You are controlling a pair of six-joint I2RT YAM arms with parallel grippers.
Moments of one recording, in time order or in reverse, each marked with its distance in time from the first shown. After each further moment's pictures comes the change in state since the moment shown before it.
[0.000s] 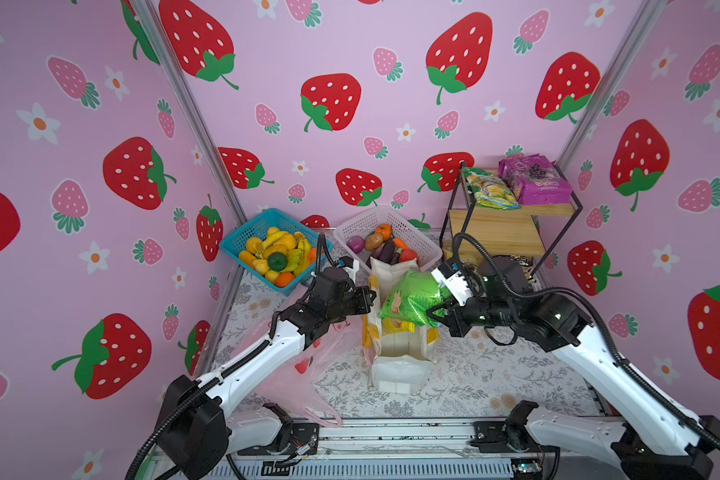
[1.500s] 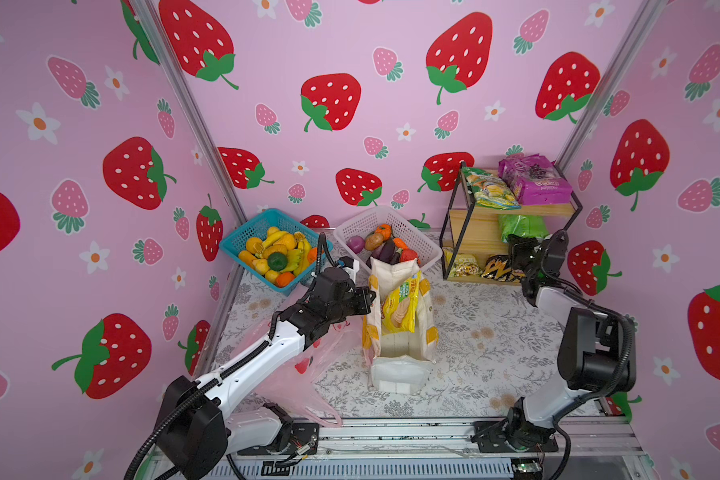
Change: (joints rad) left arm -0.012 0.000 0.001 -0.007 -0.016 0.009; right arm -0.942 0.531 -0.350 1.494 0.017 1.127
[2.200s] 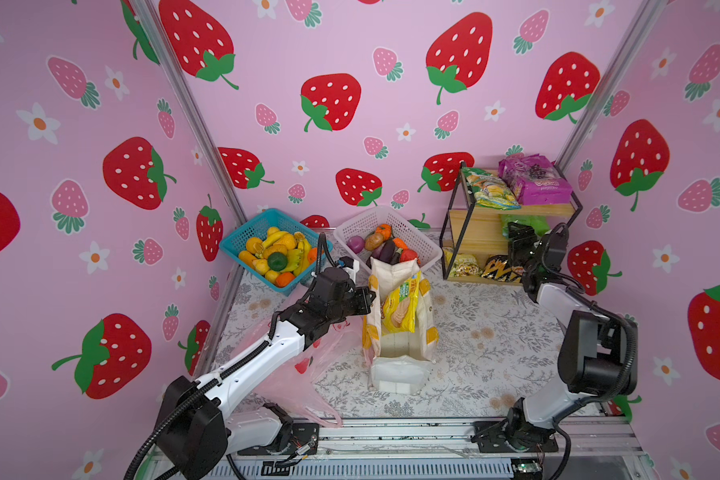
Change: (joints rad) left arm 0.000 0.000 0.002 -0.003 0.000 0.000; right arm 0.015 -0.002 0.068 -0.095 0.038 -0.018
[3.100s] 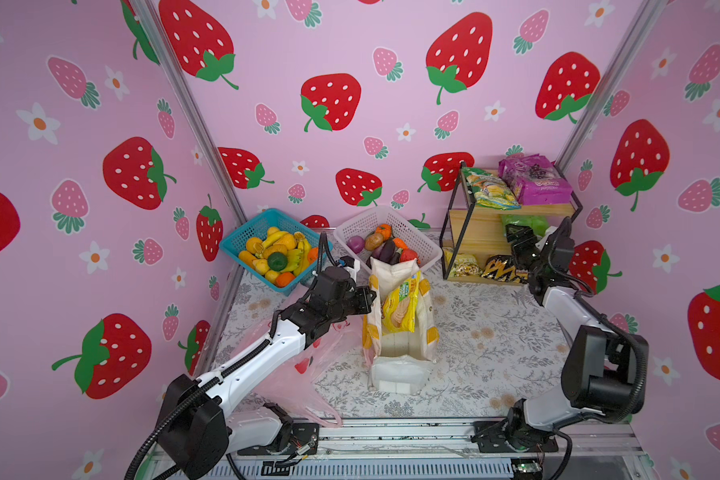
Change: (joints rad) left arm -0.001 0.008 0.012 -0.008 0.000 0.000; right arm -0.006 -0.097 -0.014 -0.142 -0.055 -0.196
